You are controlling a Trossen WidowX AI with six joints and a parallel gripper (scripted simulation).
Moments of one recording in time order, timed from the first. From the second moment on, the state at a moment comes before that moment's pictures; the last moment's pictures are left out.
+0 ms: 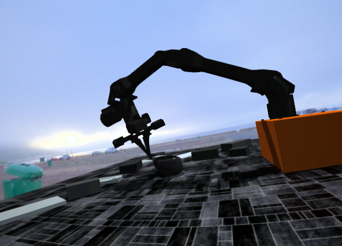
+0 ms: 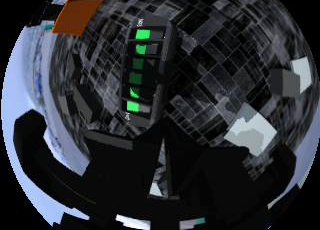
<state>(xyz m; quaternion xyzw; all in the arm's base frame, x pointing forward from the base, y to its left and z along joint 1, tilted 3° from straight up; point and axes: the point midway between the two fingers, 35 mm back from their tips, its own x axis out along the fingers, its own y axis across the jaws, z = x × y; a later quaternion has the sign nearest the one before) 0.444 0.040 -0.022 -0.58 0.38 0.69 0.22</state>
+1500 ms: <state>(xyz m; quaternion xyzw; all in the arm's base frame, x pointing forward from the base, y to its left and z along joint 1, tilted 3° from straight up) 0.447 0.043 -0.075 -0.58 0.39 0.68 0.21</state>
